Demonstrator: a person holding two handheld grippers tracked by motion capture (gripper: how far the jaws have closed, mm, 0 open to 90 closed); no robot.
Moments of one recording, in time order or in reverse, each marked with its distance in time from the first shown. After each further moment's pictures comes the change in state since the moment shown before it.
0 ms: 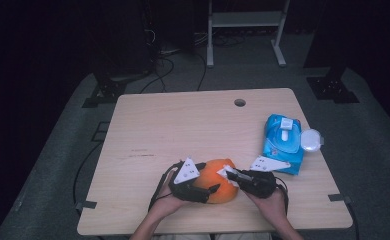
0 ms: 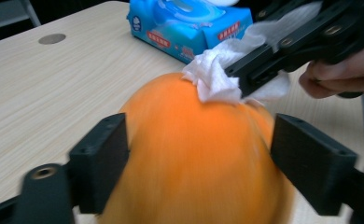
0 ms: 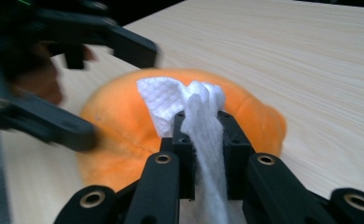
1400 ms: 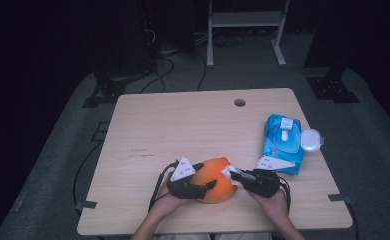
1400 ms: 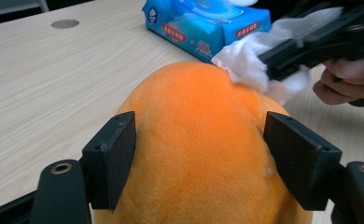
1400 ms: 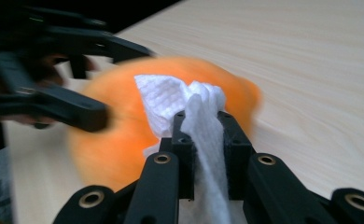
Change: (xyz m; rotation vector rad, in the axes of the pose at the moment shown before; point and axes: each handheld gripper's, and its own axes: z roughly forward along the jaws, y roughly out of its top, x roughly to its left) left arm 0.009 -0.016 0.007 -0.021 0.016 -0.065; right arm -0.017 -0.013 0.000 -0.003 0.020 0.076
